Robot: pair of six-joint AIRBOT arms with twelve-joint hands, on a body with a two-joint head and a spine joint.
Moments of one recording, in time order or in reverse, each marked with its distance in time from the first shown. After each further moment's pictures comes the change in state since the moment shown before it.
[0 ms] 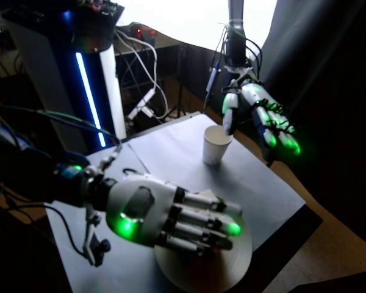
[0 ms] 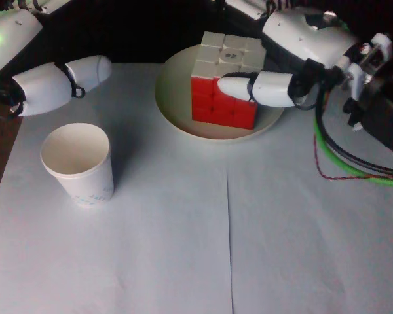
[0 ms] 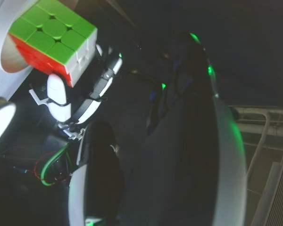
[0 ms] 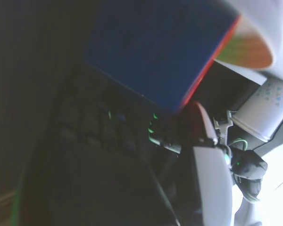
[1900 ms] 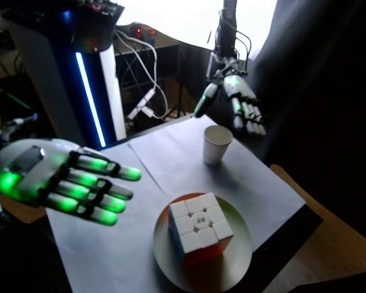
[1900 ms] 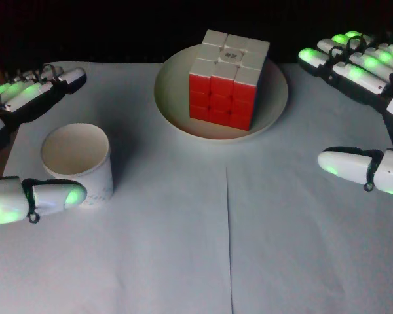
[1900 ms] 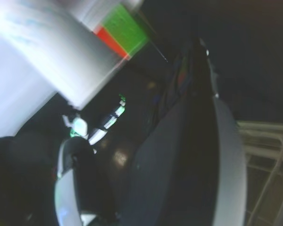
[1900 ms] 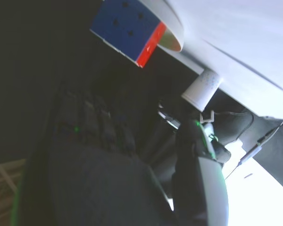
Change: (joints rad) left arm 0.362 0.136 -0.222 -0.043 -0.173 -0.022; right arm -0.382 0.425 -0.462 -0.003 0.354 -0.160
